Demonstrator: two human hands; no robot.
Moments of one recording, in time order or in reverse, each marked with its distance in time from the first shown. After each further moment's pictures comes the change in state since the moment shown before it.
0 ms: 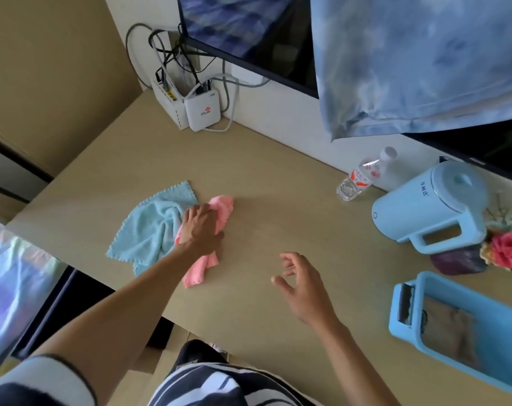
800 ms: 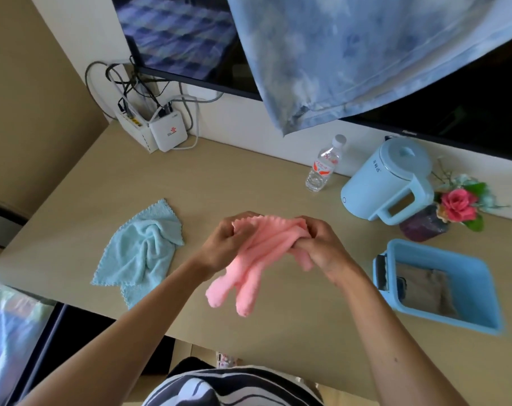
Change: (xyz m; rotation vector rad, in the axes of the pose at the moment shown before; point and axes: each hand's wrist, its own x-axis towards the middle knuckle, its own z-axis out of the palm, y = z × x) left_hand -0.090 0.120 -0.097 -1.150 -0.303 0.421; right_hand 0.002 -0.036 -0.098 0.676 -0.038 0.153
